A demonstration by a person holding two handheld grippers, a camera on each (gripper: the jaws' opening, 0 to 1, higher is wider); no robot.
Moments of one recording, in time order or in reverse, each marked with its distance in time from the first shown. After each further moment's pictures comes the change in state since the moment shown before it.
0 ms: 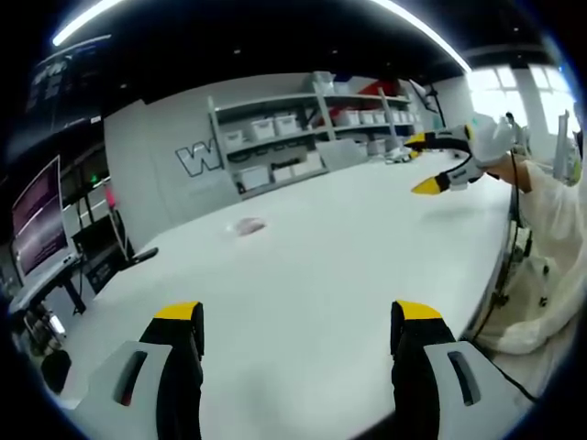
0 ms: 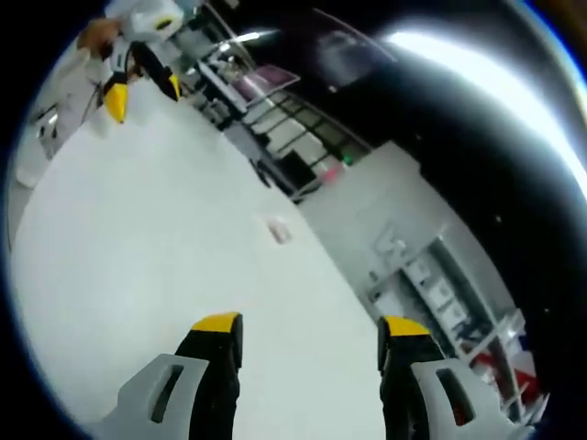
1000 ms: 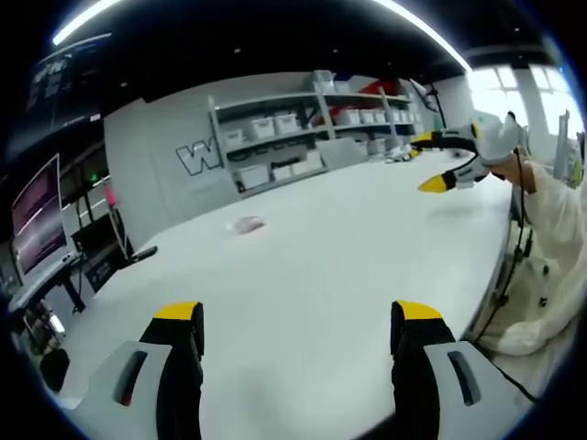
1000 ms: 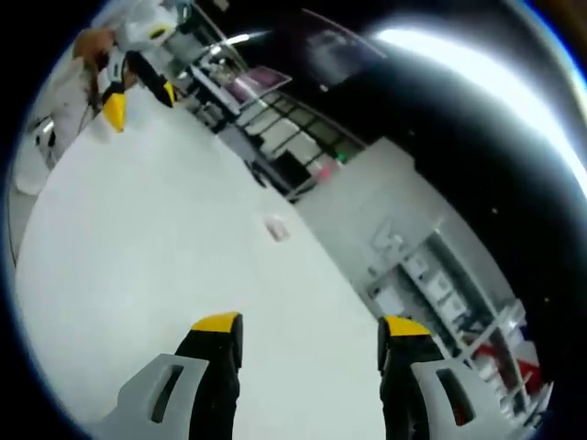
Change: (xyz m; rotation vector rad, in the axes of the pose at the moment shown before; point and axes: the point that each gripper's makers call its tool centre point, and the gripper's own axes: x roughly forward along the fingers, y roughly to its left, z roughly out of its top) left arm 0.002 0.000 0.000 -0.001 0.005 0.000; right arm -0.013 -0.002 -0.007 0.040 0.008 -0.015
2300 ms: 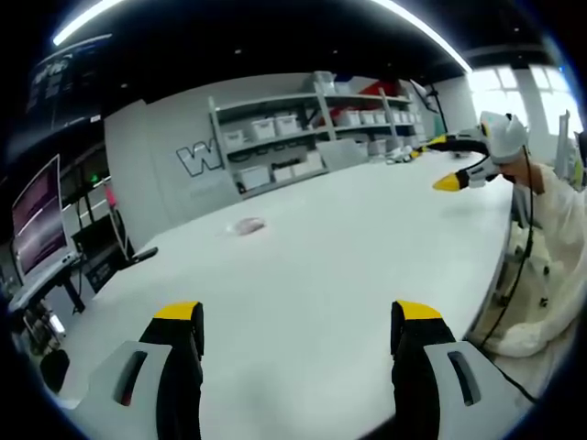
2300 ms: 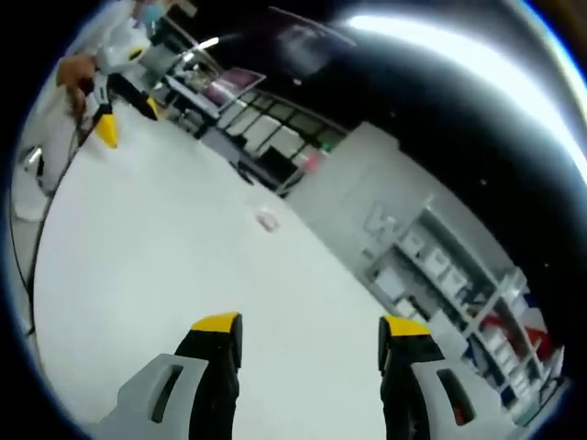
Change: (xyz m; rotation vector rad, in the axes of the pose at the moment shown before) left arm 0.000 0.000 0.000 0.000 -0.005 0.002; right arm -0.026 -0.007 -0.019 0.124 0.035 -0.028
